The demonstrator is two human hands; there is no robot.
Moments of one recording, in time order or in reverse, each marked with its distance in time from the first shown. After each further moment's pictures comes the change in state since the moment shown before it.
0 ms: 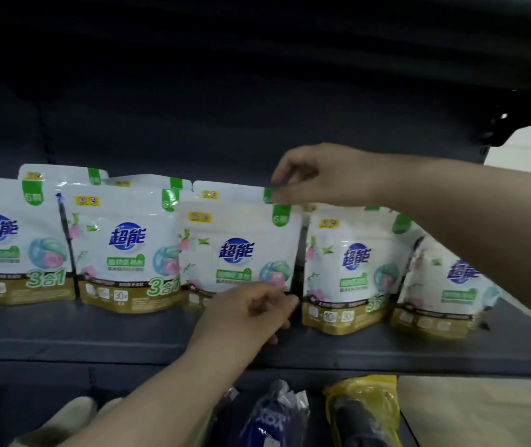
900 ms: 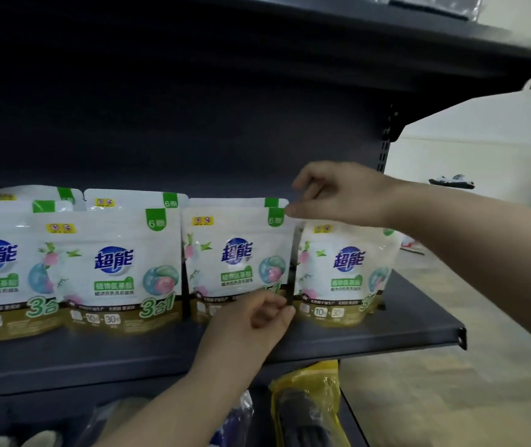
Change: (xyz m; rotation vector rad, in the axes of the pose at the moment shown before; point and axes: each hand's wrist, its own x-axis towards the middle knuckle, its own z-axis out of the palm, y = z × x) left_hand 0.005 0.026 0.125 0.081 -0.069 0.045; right_hand -0.106 0.109 -0.050 -0.050 0.141 0.230
